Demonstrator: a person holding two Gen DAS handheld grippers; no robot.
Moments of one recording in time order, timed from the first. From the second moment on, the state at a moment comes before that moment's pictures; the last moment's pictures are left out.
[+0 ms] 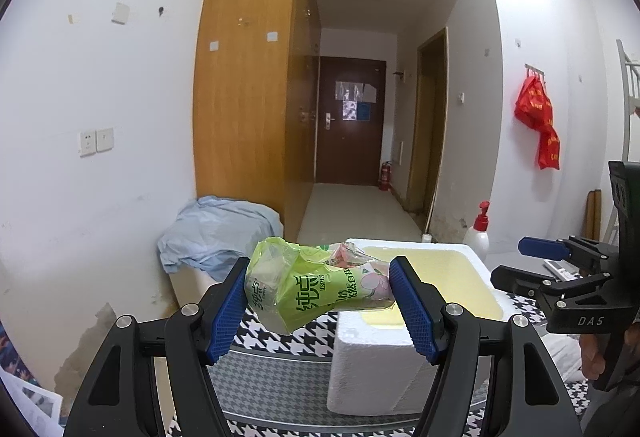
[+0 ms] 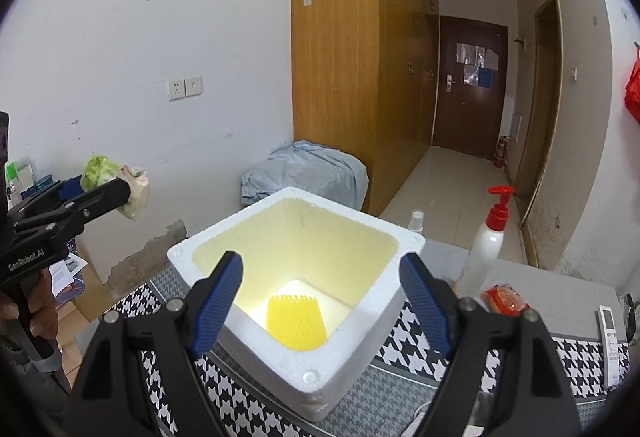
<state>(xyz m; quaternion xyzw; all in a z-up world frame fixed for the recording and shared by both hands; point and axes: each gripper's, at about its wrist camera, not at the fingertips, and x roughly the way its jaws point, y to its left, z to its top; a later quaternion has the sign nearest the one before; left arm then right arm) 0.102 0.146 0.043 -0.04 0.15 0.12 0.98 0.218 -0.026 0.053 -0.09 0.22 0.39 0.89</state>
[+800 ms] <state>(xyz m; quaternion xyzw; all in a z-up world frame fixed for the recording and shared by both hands) 0.148 0.118 0.052 -0.02 0.16 0.05 0.98 0.218 -0.072 0.047 -0.07 0.21 0.36 0.91</state>
